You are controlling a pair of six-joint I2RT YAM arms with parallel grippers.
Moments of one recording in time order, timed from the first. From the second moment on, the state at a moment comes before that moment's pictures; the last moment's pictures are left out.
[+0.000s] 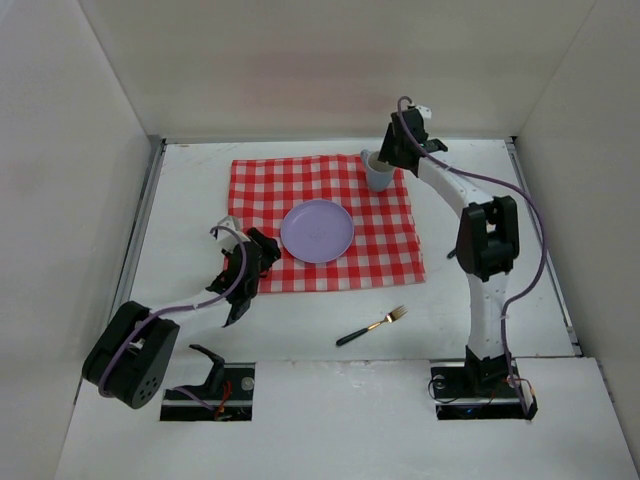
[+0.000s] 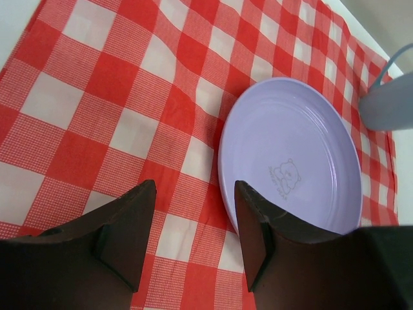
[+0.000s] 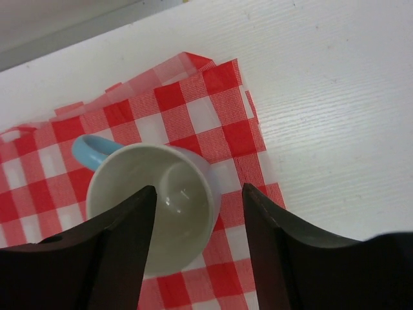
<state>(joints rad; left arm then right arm) -0.49 1.25 0.32 0.51 -0.46 -0.82 0.31 2.21 1.95 -0.44 0.33 0.47</state>
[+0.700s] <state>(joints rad) -1.10 1.31 0.55 0.26 -0.19 -0.44 0.34 1.32 0.84 0.09 0.24 0.65</state>
